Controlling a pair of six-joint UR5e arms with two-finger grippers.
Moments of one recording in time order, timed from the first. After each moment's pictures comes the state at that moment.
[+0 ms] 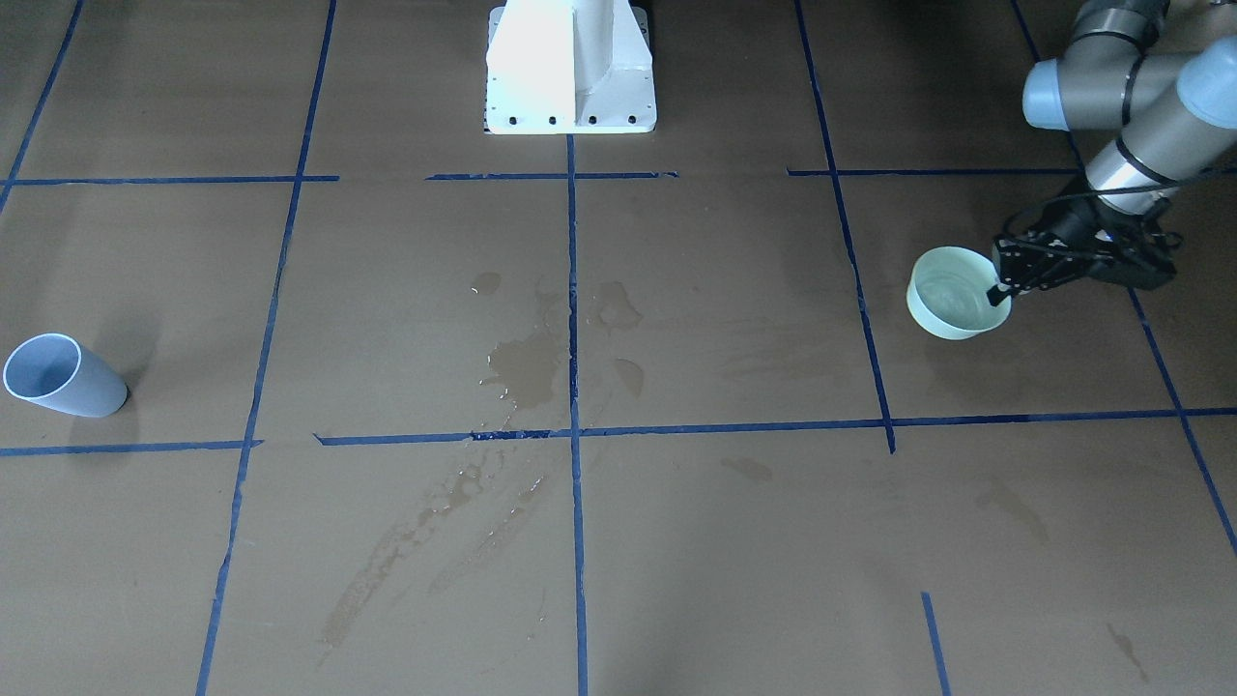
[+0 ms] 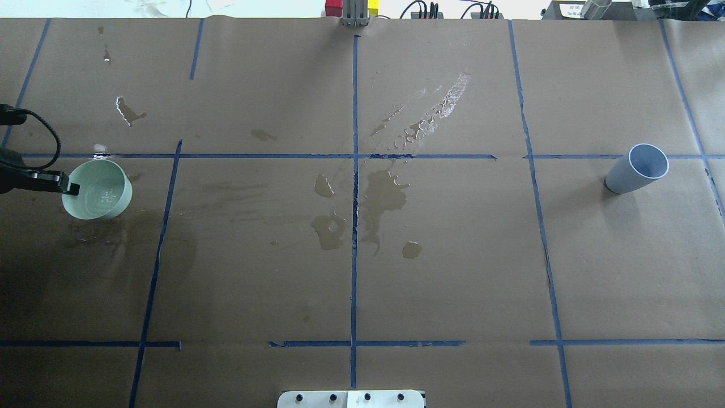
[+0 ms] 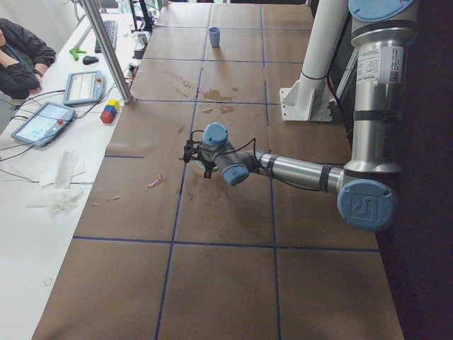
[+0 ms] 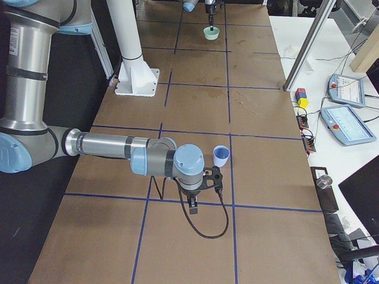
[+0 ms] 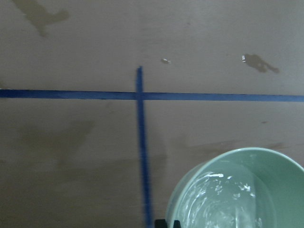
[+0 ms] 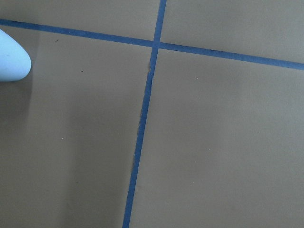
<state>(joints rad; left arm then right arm) -1.03 -1.53 -1.61 -2.43 -2.26 -0.86 1.64 -1.77 1.75 -1.56 2.37 -0.22</state>
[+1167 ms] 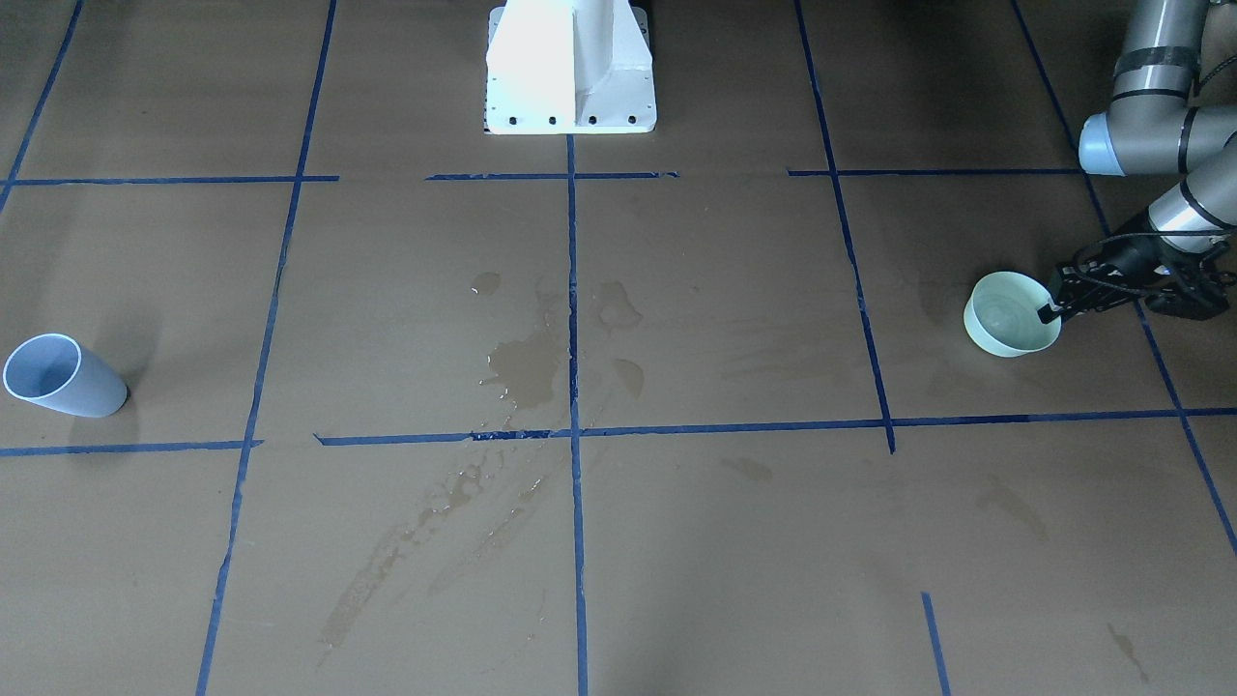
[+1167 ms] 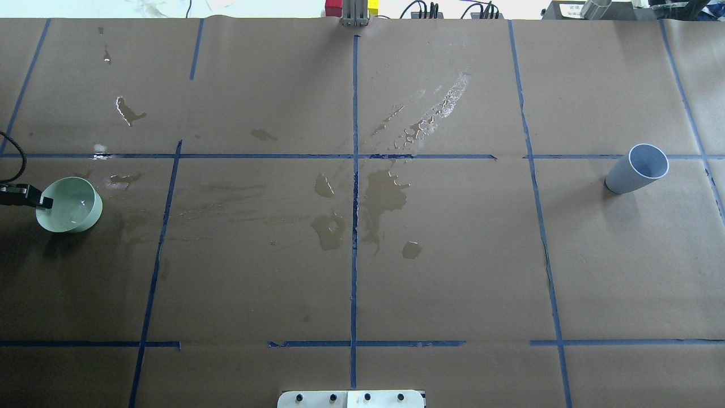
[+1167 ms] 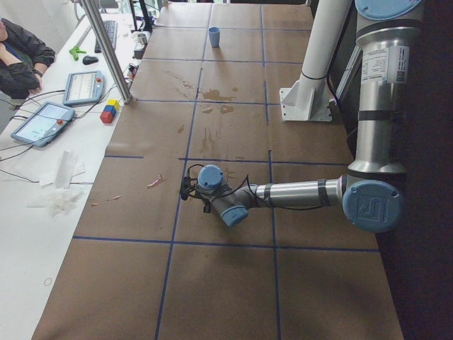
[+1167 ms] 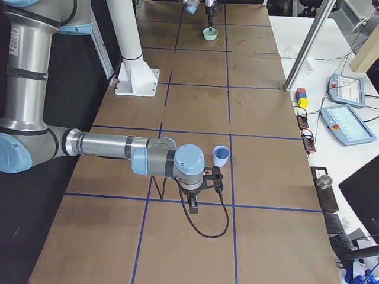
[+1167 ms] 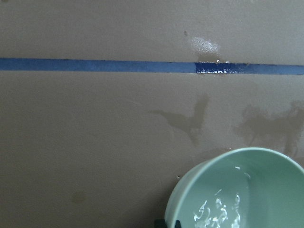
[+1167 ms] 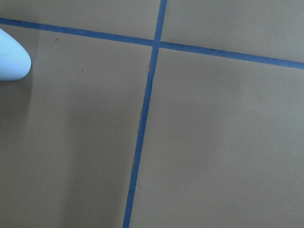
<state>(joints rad) -1.07 -1.54 -1.38 -2.58 -2.33 -0.84 1.64 -1.77 1.75 -1.56 2.37 -0.22</state>
